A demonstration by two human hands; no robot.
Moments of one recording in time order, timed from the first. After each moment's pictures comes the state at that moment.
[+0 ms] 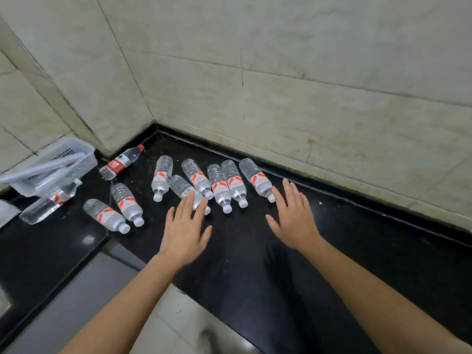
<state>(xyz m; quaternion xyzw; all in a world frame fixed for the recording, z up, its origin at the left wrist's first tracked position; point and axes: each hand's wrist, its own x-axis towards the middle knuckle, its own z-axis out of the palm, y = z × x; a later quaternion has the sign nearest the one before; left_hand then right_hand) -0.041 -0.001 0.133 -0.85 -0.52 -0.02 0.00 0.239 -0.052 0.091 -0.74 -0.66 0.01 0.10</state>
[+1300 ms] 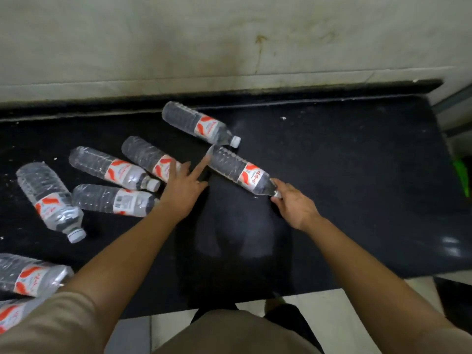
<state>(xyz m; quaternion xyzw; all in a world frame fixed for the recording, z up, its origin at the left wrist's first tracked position) 0.041 0.191 -0.015 -0.98 -0.08 0.18 0.04 0.194 -0.070 -0.017 -0.89 -0.29 0.34 0.08</state>
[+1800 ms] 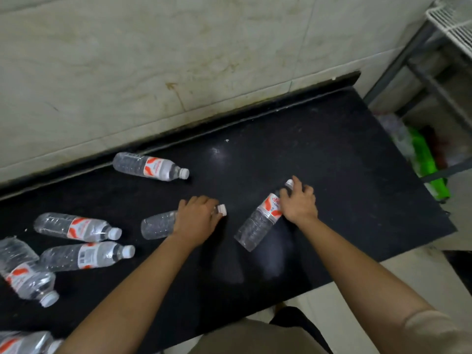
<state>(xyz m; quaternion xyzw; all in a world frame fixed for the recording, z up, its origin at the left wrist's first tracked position) 0.120 0.070 0.011 -0.99 -0.10 0.09 -0.07 0.254 -0.160 -0.003 -0.93 0.05 0.27 0.25</state>
